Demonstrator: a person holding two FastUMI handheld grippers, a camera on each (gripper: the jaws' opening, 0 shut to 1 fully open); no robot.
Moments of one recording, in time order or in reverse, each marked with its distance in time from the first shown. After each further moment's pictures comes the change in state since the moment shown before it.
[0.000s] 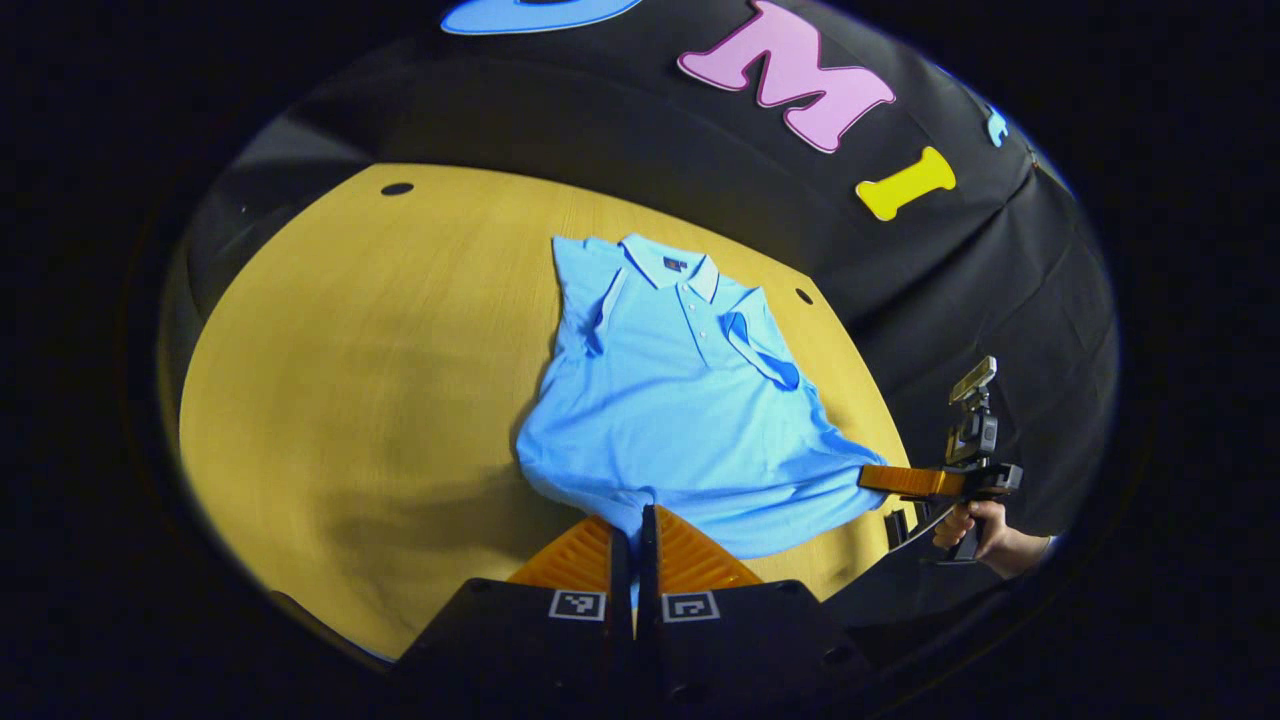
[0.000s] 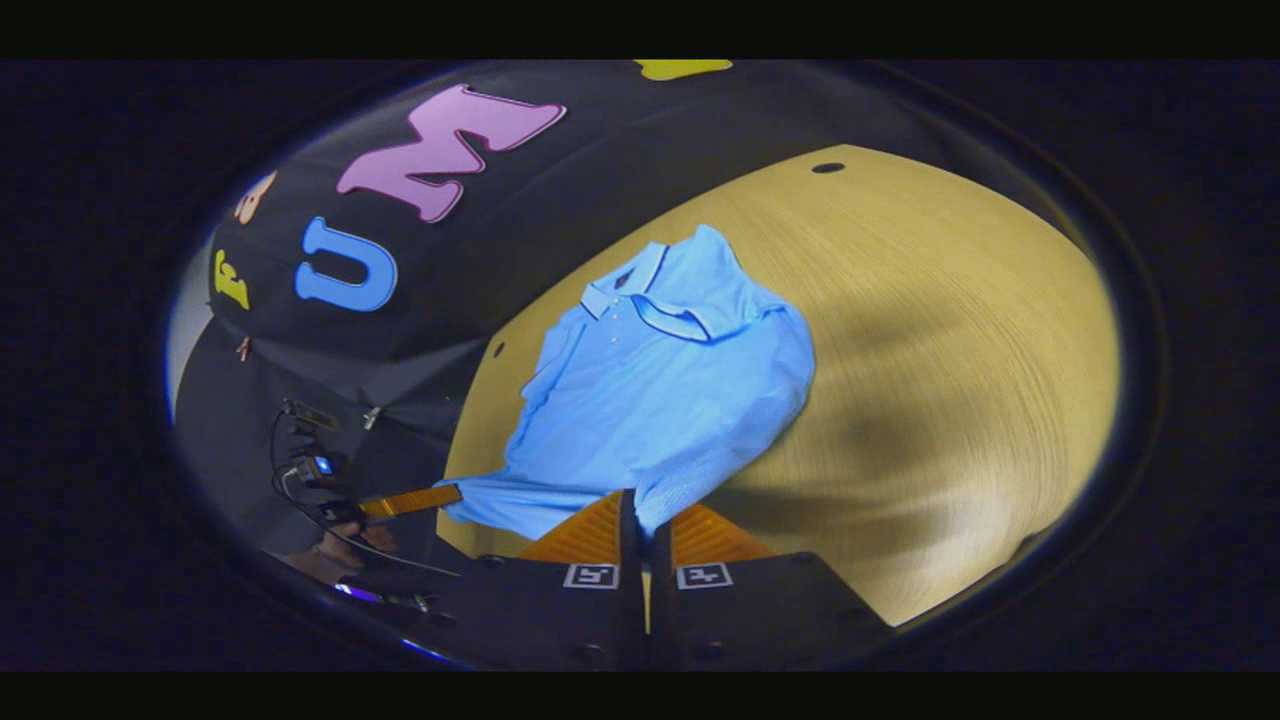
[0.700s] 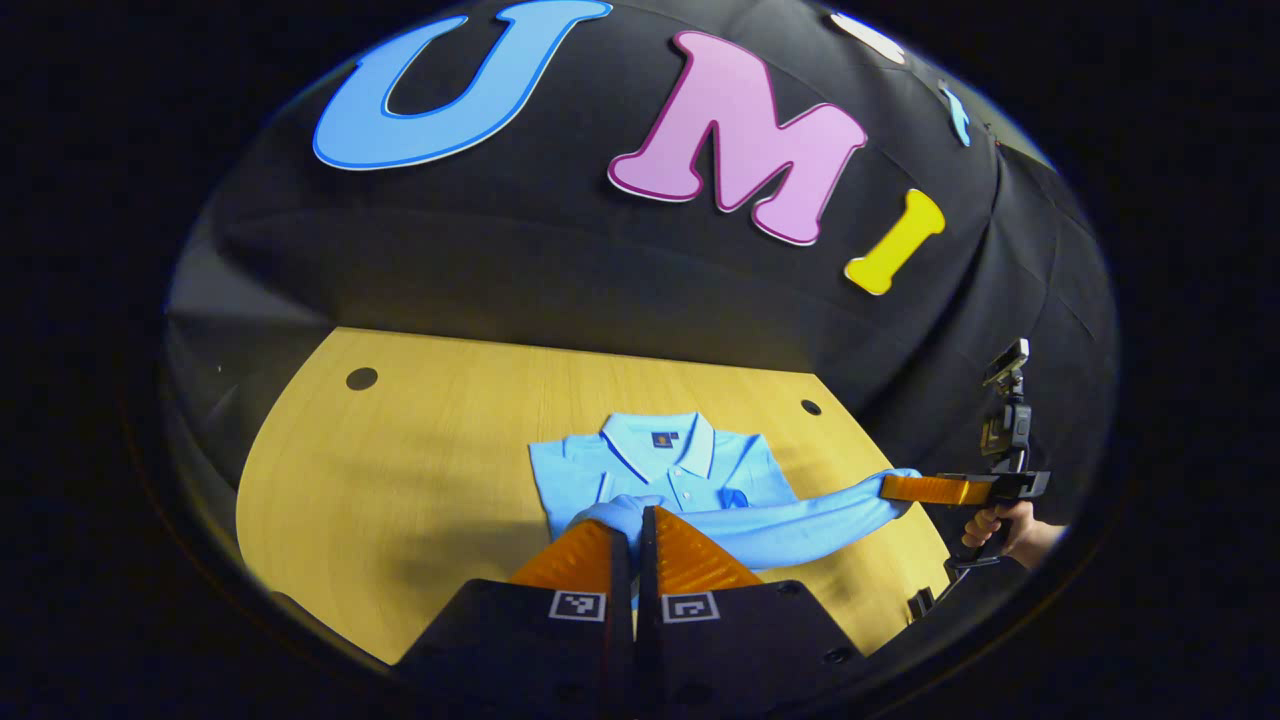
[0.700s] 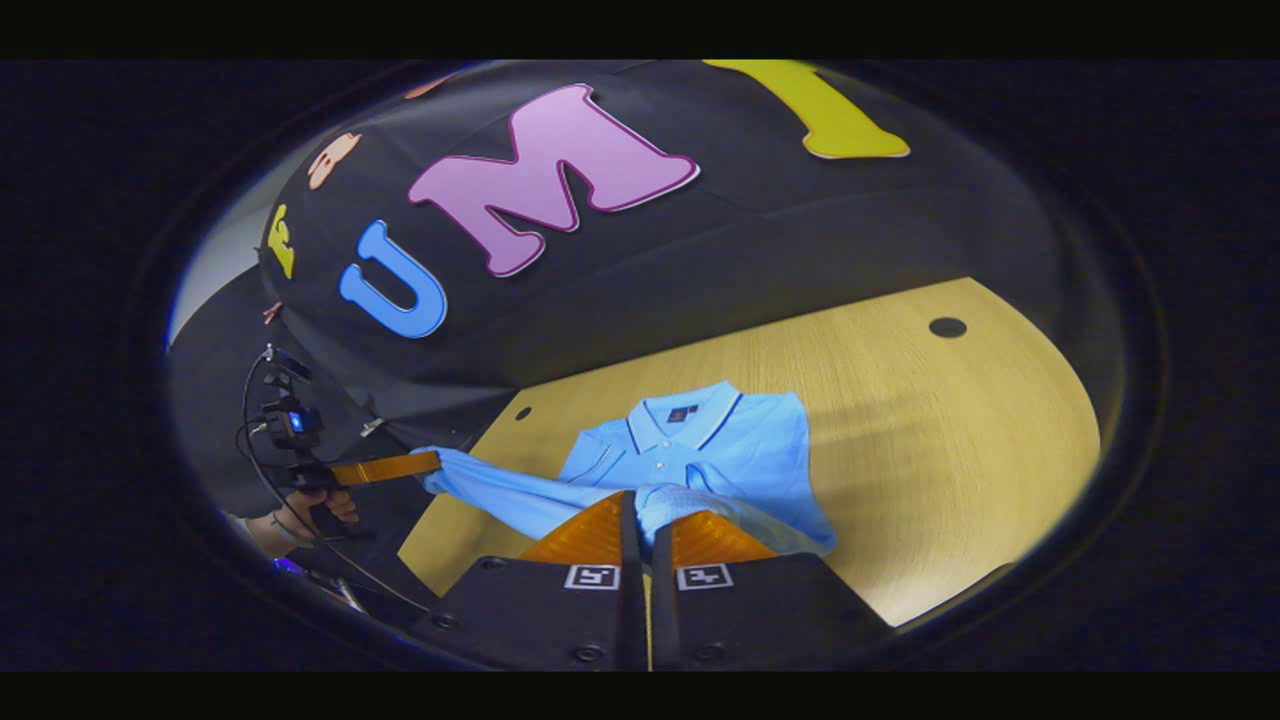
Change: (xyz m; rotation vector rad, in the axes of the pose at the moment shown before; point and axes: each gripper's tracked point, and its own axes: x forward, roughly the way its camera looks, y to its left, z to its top) left arm 0.031 -0.019 0.200 0.157 -0.279 0.090; right arm 0.045 0.051 0.187 -0.315 -0.202 0.032
